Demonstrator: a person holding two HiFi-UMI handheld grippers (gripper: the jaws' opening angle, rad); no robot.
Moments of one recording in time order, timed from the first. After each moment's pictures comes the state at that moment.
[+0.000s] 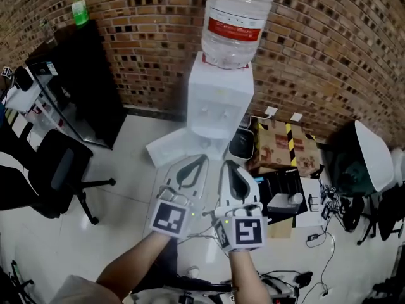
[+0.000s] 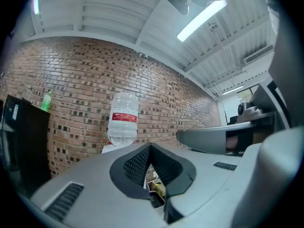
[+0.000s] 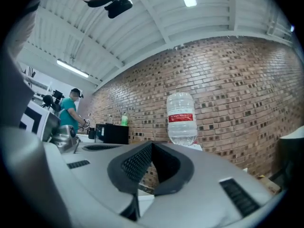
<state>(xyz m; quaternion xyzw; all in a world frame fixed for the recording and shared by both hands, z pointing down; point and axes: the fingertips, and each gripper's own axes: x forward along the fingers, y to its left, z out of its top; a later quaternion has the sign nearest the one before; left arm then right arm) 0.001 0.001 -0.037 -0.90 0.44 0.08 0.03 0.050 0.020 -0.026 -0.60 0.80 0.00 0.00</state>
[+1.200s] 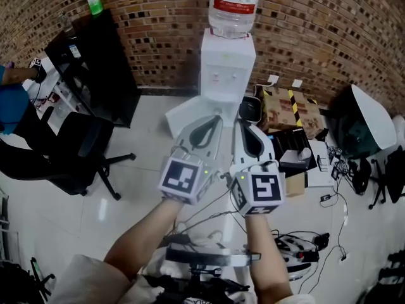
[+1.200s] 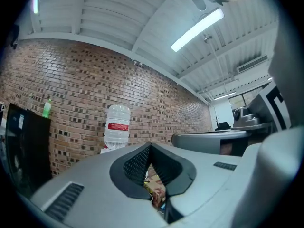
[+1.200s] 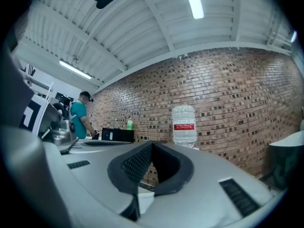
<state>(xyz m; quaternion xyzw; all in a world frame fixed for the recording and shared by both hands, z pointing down) -0.056 0.154 -0.111 -0.91 0.40 0.11 0.04 -0.015 0.168 -0.095 -0.61 0.79 0.01 0.02</state>
